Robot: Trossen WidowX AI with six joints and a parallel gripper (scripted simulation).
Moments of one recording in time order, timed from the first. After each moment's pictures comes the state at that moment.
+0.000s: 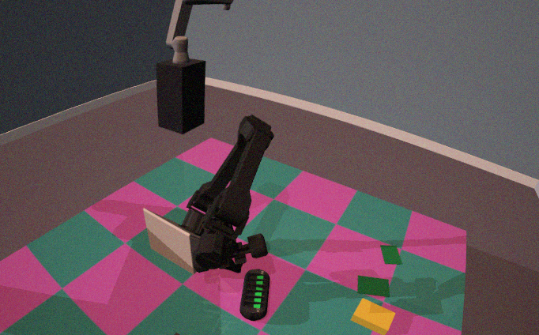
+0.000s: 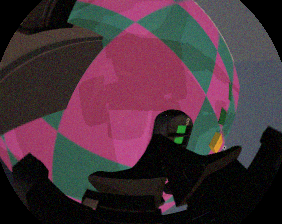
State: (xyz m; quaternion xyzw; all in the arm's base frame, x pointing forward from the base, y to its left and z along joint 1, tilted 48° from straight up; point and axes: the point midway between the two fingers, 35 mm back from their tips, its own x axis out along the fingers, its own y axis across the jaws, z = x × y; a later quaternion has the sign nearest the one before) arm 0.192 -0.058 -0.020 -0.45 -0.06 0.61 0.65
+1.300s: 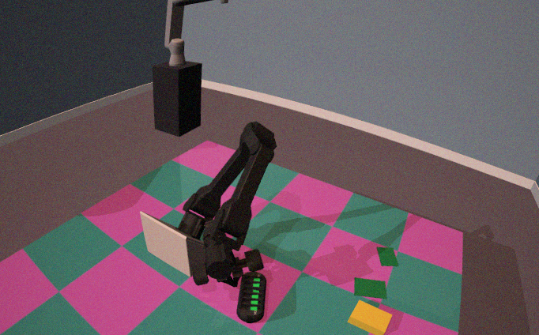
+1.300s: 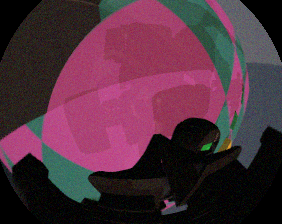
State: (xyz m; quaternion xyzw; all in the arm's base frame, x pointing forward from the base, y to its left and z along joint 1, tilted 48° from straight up) arm 0.194 -0.018 -0.053 -0.48 -0.04 0.61 0.63
